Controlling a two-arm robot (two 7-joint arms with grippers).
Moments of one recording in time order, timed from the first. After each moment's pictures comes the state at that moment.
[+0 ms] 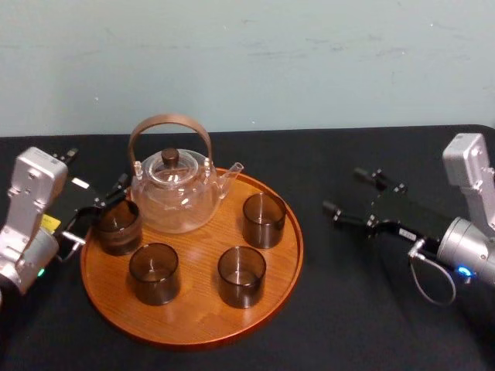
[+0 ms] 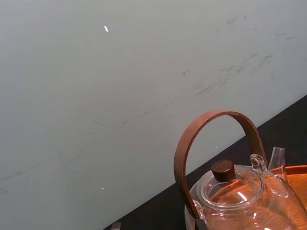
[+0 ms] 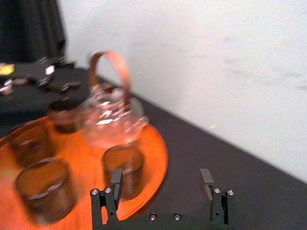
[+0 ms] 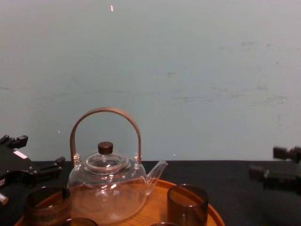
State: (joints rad) left arm -0.20 0.60 0.45 -1.41 -0.25 -0.12 0.03; right arm 0.19 0.58 -0.37 -1.46 0.46 -0.05 0.55
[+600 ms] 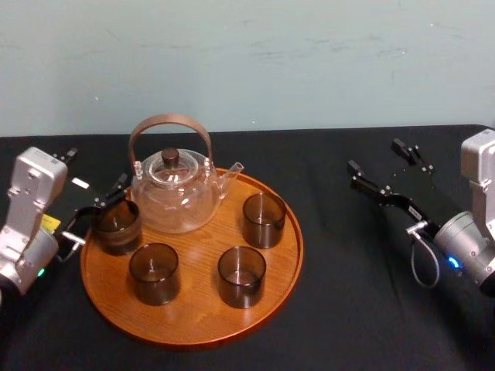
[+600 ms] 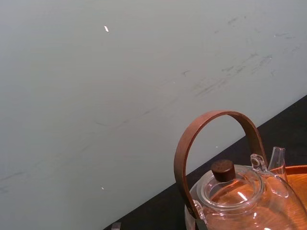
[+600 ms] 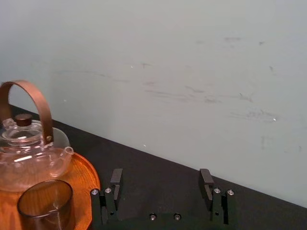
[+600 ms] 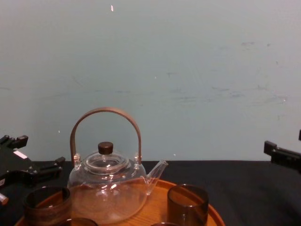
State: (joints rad) left arm -0.20 0.60 0.45 -1.41 -0.25 -0.12 0.03; right arm 0.14 0.43 -0.26 -1.43 0.35 -0.16 0.27
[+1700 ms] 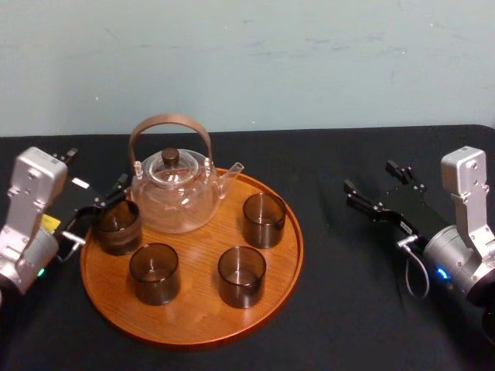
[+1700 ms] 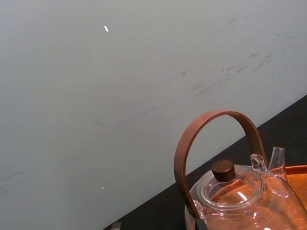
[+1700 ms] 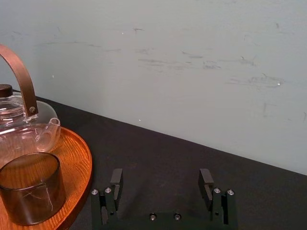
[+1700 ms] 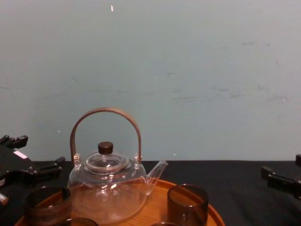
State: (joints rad) left arm -0.20 0.60 0.45 -1.41 -0.25 -0.12 0.03; right arm 0.16 0.37 -0.24 -1.32 0.29 -0.15 0.28
